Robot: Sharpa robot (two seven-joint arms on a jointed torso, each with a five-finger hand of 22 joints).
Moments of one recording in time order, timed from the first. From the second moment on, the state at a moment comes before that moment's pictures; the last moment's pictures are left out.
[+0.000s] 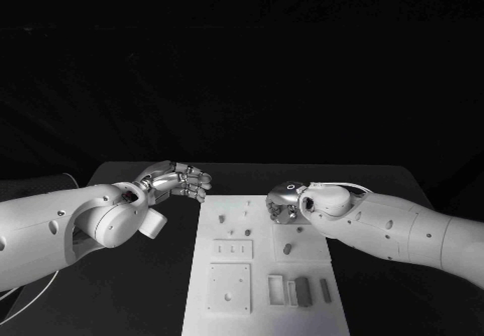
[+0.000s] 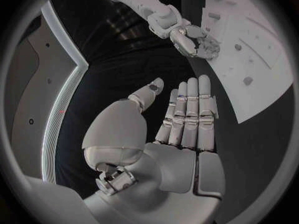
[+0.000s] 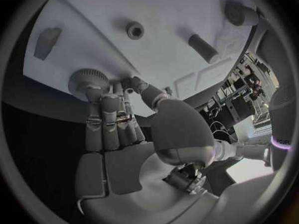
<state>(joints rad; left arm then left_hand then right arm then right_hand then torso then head) 1.39 -0.94 -0.22 1.57 -0.19 -0.19 0.19 1.08 -0.08 0.52 -0.26 0.05 0.84 0.17 0.36 0.46 1.13 0.13 0.17 0.13 1.05 0.08 0.35 0.71 0.06 1.02 -0.01 0.26 0.82 1.23 -0.52 -0.17 1.11 -1.77 -0.10 -0.02 1.17 -0.05 0.51 -0.29 0.15 0.91 0.16 0.36 0.39 1.14 0.11 0.14 0.11 1.24 0.01 1.21 0.72 0.19 1.11 0.02 0.81 1.31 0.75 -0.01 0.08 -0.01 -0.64</state>
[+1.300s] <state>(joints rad) 1.39 -0.95 -0.22 1.57 -0.19 -0.19 0.19 1.08 -0.08 0.52 -0.26 0.05 0.83 0.18 0.36 0.46 1.13 0.12 0.17 0.13 1.05 0.08 0.35 0.71 0.07 1.02 -0.01 0.26 0.83 1.24 -0.49 -0.16 1.19 -1.91 -0.25 -0.16 1.10 -0.05 0.67 -0.28 0.15 0.97 0.15 0.39 0.39 1.23 0.08 0.16 0.13 1.28 -0.03 1.30 0.72 0.18 1.16 -0.02 0.88 1.31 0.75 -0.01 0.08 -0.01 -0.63</state>
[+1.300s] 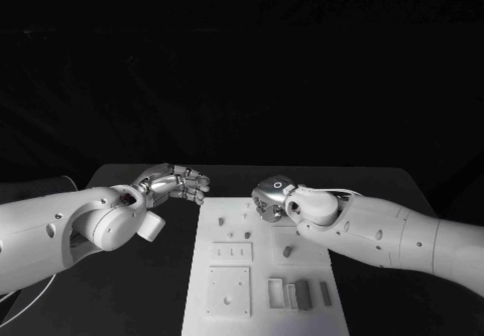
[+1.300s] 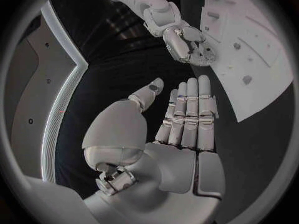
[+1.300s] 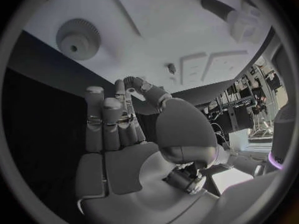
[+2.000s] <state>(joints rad) 1.39 -0.94 -0.22 1.56 -0.19 -0.19 0.19 1.08 -0.08 0.52 -0.26 0.05 0.83 0.18 0.36 0.46 1.13 0.12 0.17 0.13 1.05 0.08 0.35 0.71 0.06 1.02 -0.01 0.26 0.83 1.23 -0.39 -0.16 1.10 -1.98 -0.32 -0.25 1.11 -0.07 0.67 -0.29 0.15 0.98 0.14 0.39 0.39 1.23 0.08 0.16 0.13 1.29 -0.02 1.30 0.72 0.18 1.16 -0.02 0.88 1.31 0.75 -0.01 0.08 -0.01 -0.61</state>
